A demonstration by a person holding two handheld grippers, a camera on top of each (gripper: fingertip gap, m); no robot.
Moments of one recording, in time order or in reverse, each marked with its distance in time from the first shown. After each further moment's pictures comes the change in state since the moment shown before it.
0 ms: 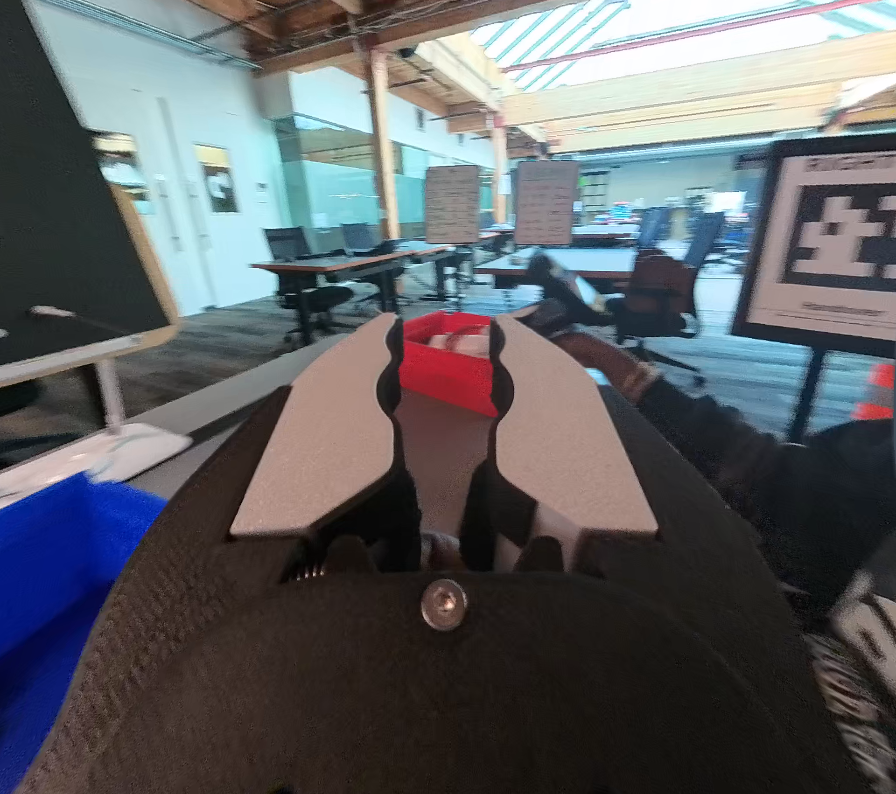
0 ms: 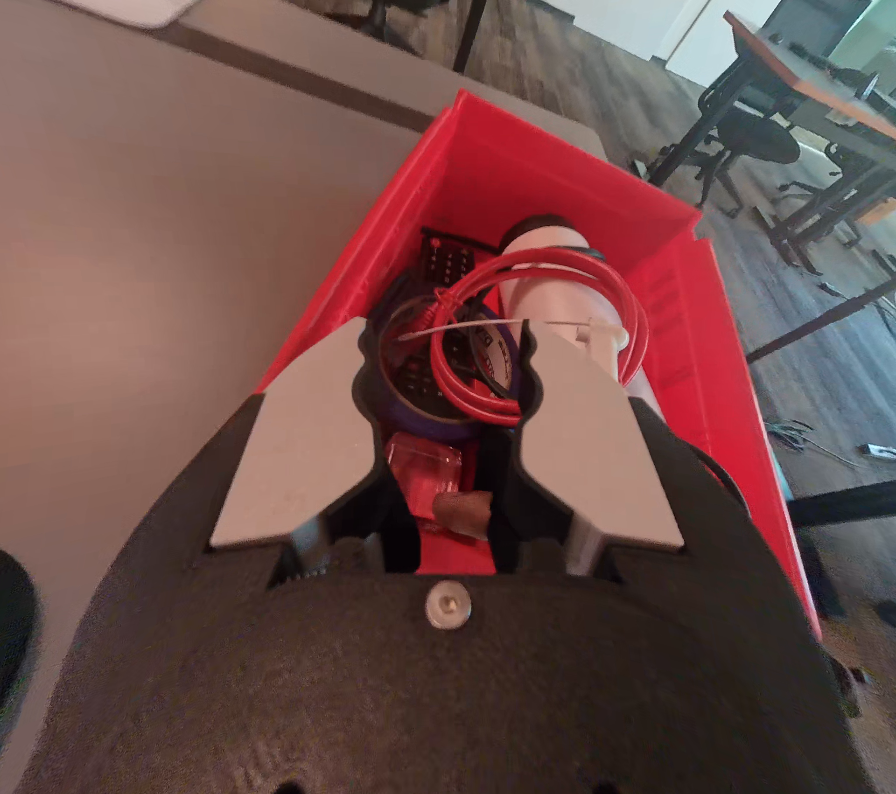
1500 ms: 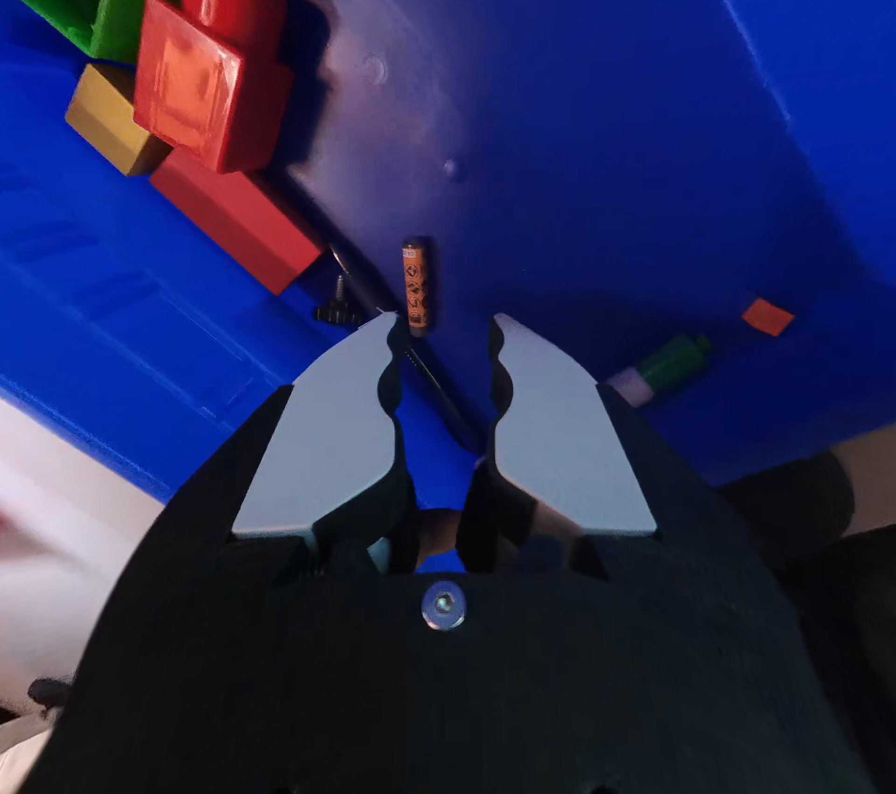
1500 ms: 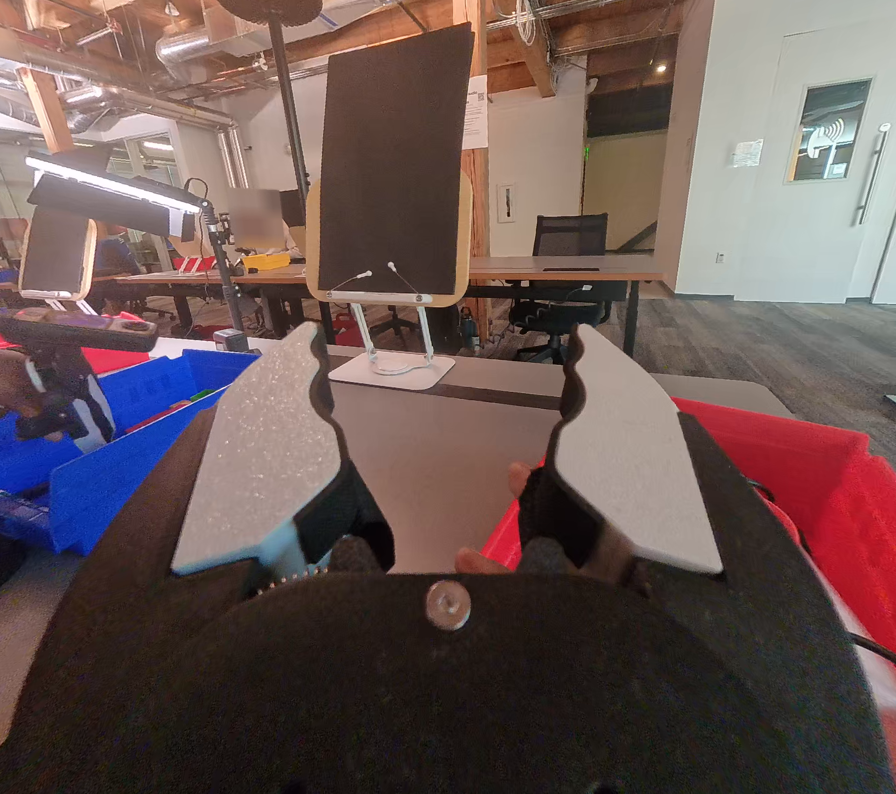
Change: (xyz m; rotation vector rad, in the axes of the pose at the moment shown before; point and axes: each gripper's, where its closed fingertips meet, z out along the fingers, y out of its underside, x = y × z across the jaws) left arm -0.196 0.212 -0.124 -1.792 -0.437 -0.163; right arm -0.017 -0.115 -0.118 0.699 -0.362 0.351
